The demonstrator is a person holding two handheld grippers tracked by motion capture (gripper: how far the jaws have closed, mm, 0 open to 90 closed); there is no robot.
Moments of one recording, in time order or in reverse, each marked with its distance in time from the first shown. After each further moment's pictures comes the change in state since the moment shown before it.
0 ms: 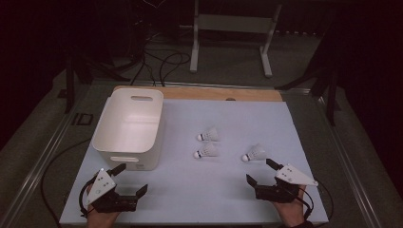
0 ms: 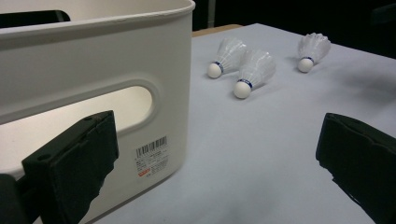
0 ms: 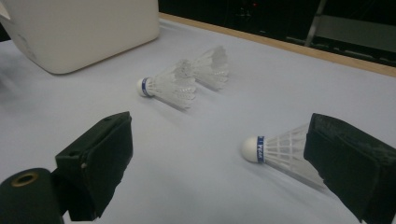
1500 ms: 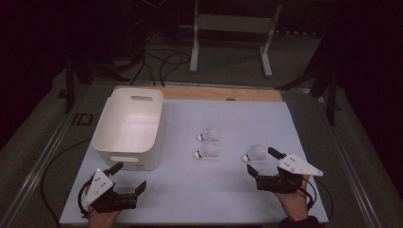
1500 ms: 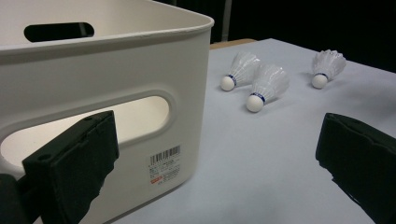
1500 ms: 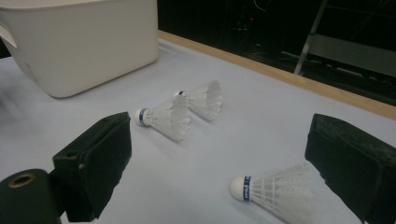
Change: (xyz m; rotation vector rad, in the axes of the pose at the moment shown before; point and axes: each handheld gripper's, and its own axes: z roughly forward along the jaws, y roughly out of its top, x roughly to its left) left arm -0.001 -0.001 -0.001 -0.050 0.059 -0.032; right arm -0.002 0.042 -0.004 -0.031 -0.007 -0.053
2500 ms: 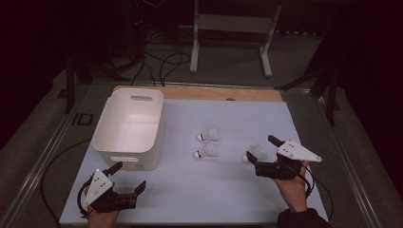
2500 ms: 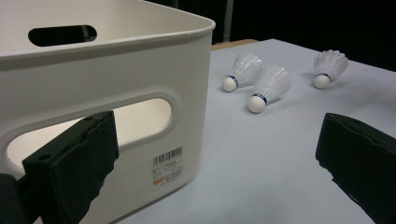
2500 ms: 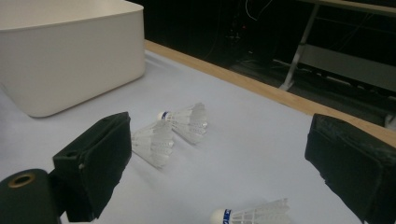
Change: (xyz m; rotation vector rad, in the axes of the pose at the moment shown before) left arm 0.000 0.001 -0.001 -0.005 0.008 0.008; right arm -0.015 0.024 0.016 -0.018 -0.026 -0.016
